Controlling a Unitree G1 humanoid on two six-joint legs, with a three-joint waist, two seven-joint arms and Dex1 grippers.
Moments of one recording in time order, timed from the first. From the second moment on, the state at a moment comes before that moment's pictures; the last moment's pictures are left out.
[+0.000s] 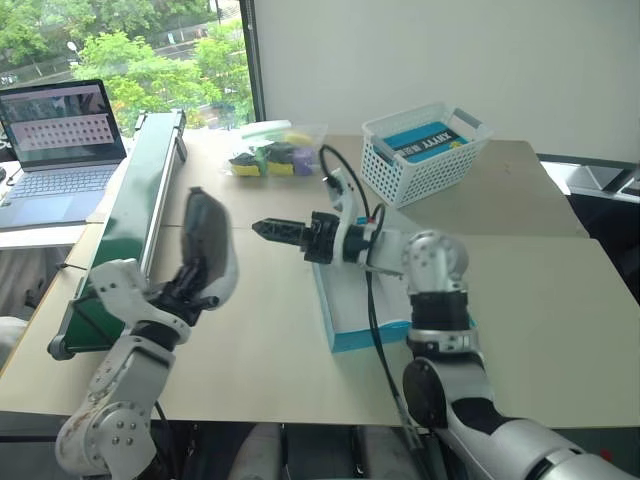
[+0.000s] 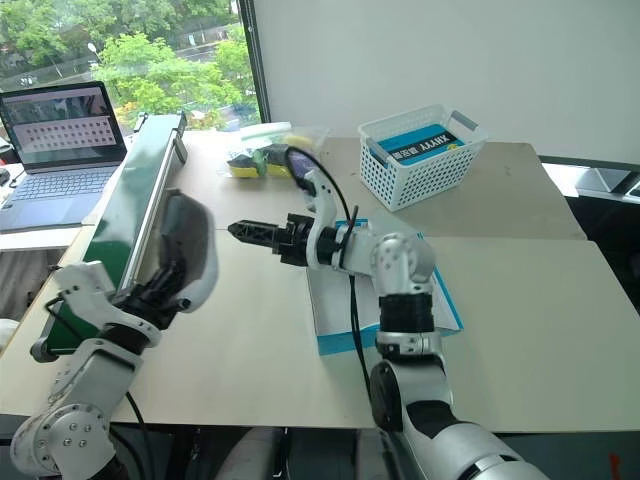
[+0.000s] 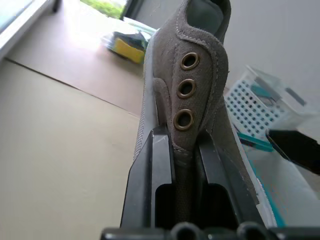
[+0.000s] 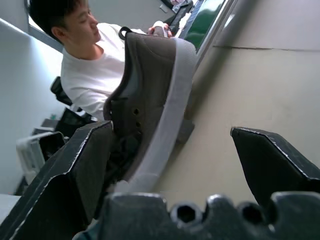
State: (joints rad) left arm -0.04 0.04 0.49 -0.73 -0.77 0.96 -0.15; right arm -0.97 0.09 -0.35 0.27 0.72 1.41 0.39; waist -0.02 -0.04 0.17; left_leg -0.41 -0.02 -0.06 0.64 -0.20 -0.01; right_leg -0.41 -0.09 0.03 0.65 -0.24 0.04
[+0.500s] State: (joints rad) left arm -0.09 0.13 0.31 -0.65 -0.81 0.90 -0.16; right arm -1.01 0.10 -0.42 0.28 0.74 1.52 0.28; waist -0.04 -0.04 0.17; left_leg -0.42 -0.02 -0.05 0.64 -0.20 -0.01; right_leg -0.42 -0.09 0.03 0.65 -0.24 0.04
